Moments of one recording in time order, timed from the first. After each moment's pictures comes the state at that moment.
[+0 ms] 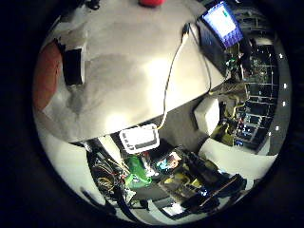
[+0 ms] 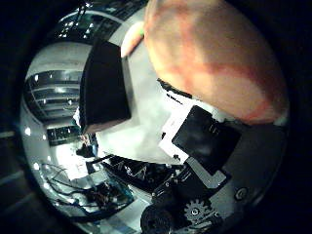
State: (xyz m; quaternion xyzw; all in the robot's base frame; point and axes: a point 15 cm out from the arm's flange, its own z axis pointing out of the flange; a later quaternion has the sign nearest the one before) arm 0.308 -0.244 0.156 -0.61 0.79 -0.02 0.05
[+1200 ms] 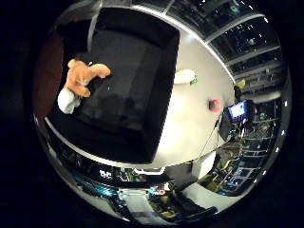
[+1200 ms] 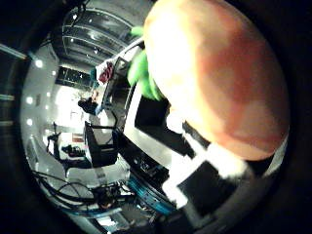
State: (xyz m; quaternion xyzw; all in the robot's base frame) arm 0.407 0.115 0.211 -0.82 0.57 0.00 0.07
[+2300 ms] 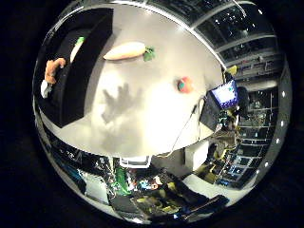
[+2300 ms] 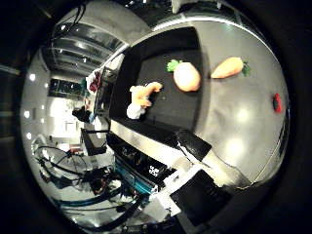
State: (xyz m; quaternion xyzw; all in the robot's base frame) arm 0.389 -0.171 0.245 -0.72 0.69 -0.05 0.07
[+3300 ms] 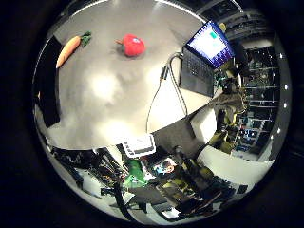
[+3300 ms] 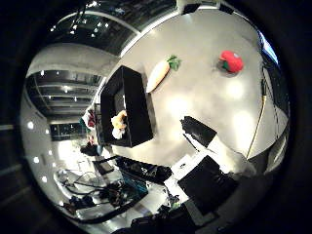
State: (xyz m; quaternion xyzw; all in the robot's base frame) arm 0.362 -0.352 0.240 -0.59 0.81 -0.01 0.06
